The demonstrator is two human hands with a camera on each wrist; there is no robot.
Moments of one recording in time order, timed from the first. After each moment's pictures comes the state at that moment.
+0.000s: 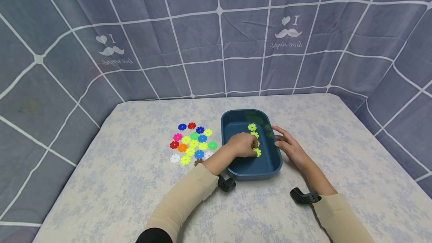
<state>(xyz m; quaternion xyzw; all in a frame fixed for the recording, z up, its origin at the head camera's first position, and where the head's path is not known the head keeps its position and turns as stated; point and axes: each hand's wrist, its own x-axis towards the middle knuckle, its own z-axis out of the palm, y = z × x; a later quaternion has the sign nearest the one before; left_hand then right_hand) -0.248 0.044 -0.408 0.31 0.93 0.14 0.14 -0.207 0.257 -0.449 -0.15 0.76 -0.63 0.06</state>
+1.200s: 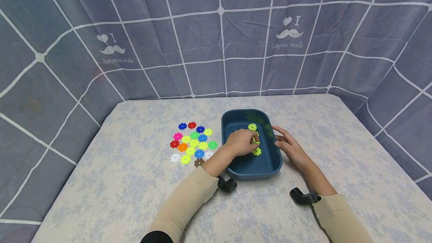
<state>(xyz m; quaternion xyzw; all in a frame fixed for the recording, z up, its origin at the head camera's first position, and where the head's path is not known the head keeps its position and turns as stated) -0.244 0.039 -0.405 0.31 0.92 0.22 0.06 -0.207 0.257 -0.447 -0.14 0.76 -0.63 0.07</state>
